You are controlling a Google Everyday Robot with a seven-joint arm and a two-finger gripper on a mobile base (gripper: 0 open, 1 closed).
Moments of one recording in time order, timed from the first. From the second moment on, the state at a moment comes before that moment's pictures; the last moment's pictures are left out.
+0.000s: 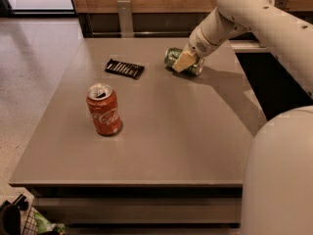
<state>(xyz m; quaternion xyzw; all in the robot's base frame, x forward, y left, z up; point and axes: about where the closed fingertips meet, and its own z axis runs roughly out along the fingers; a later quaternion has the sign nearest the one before) 0.738 -0.102 0.835 -0.51 0.80 0.08 0.30</state>
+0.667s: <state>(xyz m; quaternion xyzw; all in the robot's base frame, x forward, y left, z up) 0.738 -0.100 0.832 -0.51 0.80 0.08 0.30</state>
